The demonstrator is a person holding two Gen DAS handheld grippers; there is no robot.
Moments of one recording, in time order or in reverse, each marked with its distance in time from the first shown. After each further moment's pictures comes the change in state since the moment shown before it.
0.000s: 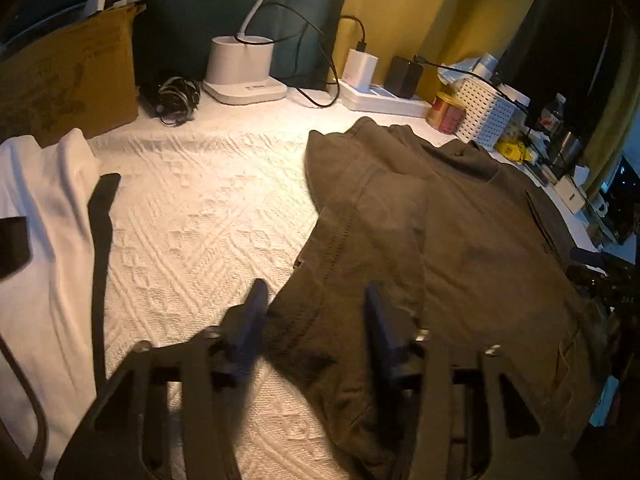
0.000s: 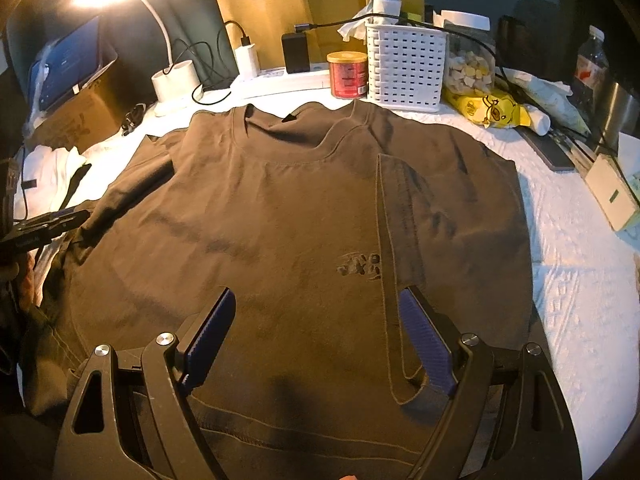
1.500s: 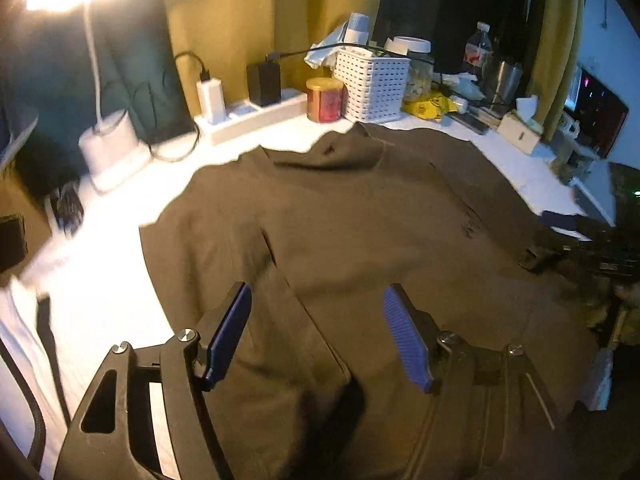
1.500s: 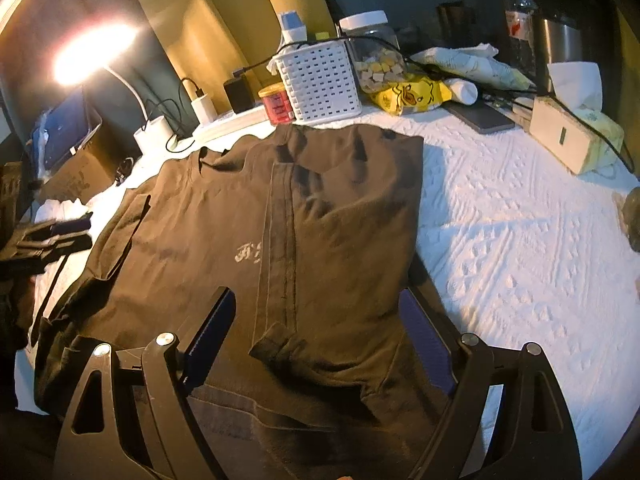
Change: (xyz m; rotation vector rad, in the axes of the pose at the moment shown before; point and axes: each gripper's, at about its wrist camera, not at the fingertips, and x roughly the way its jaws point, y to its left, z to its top) left arm 0.010 -0.150 0.043 0.314 0.055 -0.007; right arm -0.038 -0.102 -0.041 0.148 -0.140 0.063
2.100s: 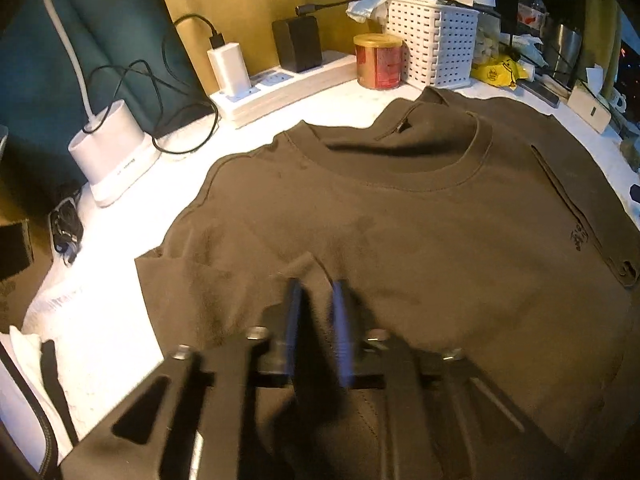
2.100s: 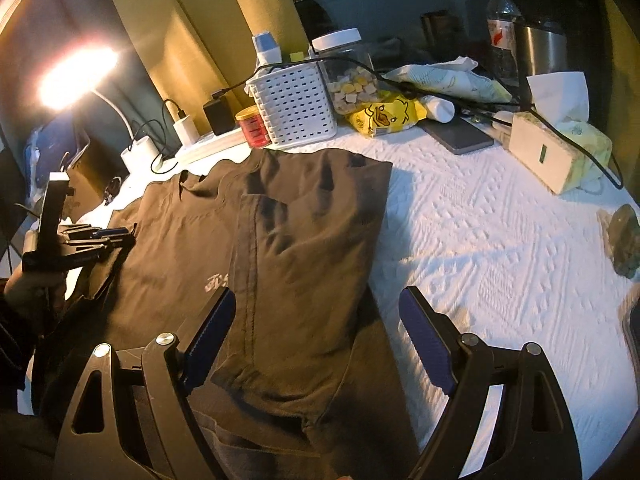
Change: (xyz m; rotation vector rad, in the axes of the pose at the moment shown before) left arm 0.076 0.029 0.019 0.031 0.089 0.150; right arm 0.000 -0.025 0.016 0.014 -0.026 -0.025
